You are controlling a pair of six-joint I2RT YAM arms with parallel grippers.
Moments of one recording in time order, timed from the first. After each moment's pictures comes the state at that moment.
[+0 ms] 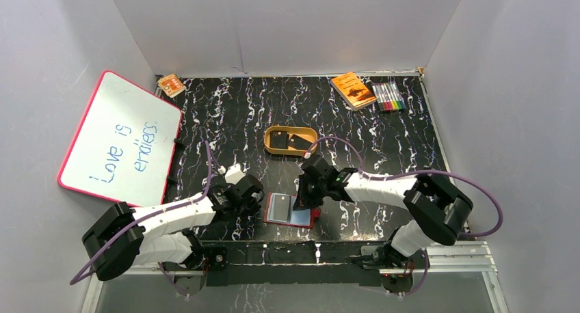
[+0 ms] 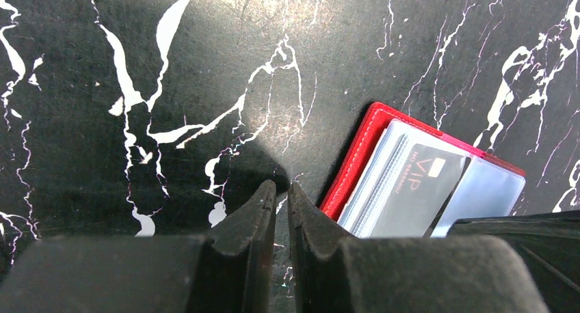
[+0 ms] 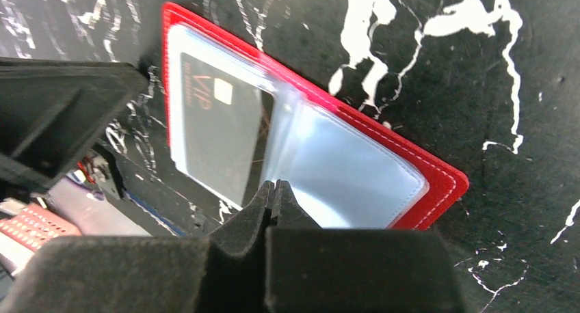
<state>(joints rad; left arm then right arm) -0.92 1.16 0.48 -0.39 -0.32 -1.19 0.94 1.49 0.72 -0.17 -0.21 0.89</state>
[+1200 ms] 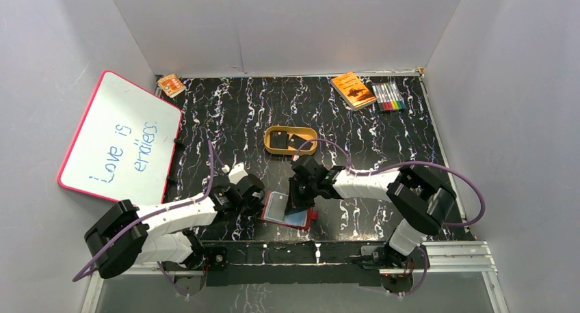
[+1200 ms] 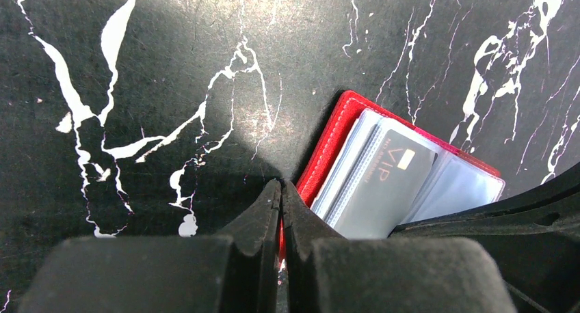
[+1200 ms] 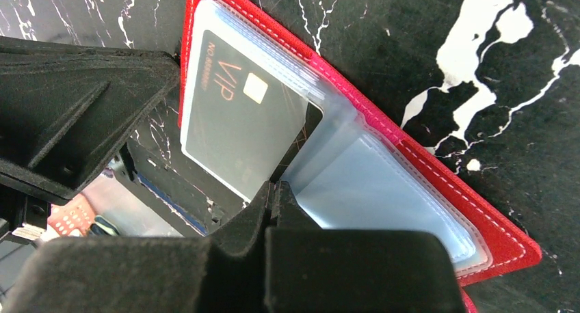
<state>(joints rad) -0.92 1.19 0.46 -0.29 -0.28 -1.16 0.98 1.62 0.80 -0.17 -0.31 0.88</state>
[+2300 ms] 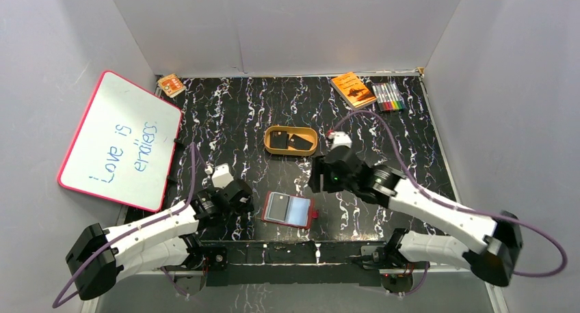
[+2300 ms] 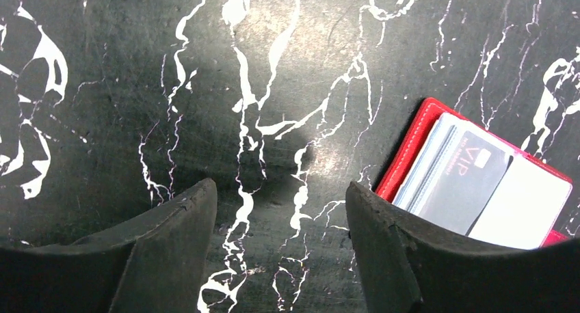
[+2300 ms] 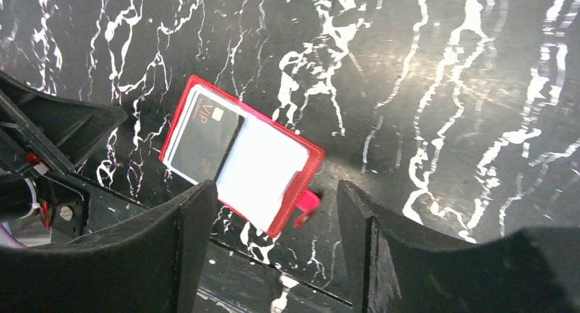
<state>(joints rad) -0.92 0.94 0.46 -0.63 -0.47 -1.13 0.98 1.14 0.91 -0.60 0.20 0.68</state>
